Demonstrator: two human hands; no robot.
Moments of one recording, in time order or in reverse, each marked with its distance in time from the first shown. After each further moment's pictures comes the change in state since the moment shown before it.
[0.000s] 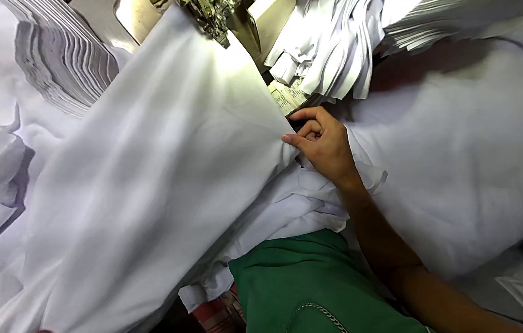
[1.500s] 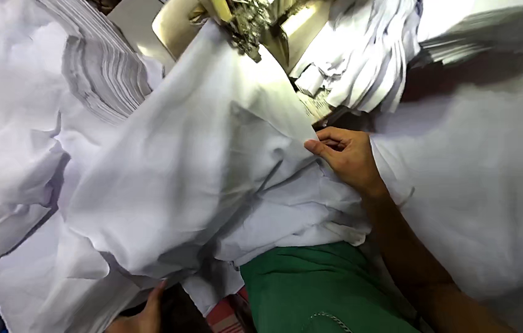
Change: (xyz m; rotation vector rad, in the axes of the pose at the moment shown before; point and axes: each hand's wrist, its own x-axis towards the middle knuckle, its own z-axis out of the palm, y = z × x) left_hand -0.015 -0.049 0.021 1.004 0.036 0.174; right_hand 0.021 0.004 0.002 0.101 -0.091 -0.069
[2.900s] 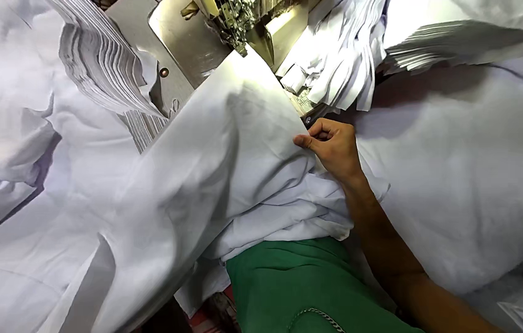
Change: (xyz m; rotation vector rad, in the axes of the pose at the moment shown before) left_hand -0.051 -0.062 0.009 -1.620 0.185 -0.115; right_hand -0.013 0.004 -0.008 0.039 0.085 0.009
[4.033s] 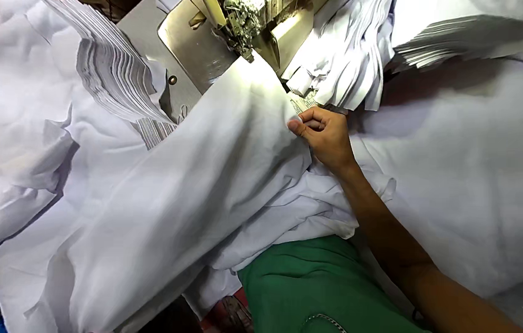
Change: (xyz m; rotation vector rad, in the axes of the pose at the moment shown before) left_hand 0.009 0.010 0.036 0.274 0.174 -0.002; right_hand 0.027 -0.014 0.024 -0.005 -0.008 -0.035
